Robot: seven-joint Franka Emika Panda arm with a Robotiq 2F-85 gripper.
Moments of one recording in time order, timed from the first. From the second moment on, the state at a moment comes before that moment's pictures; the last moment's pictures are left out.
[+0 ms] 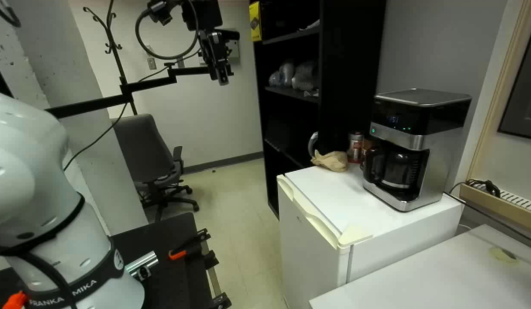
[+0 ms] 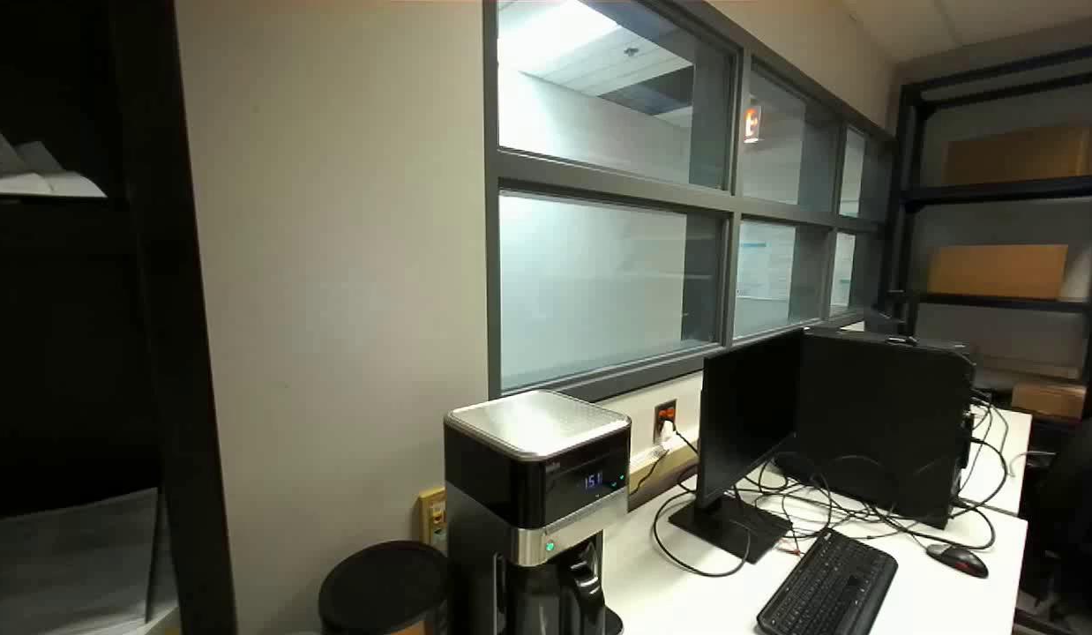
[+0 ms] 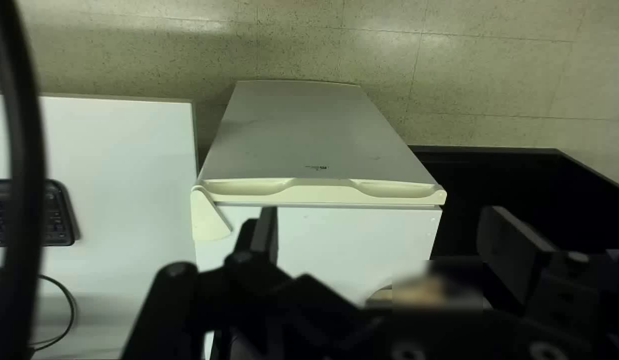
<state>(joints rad) 0.16 -0.72 0.27 -2.48 0.18 1.92 0.33</state>
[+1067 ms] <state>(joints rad) 0.15 -0.71 0.27 -2.48 0.18 1.92 0.33</state>
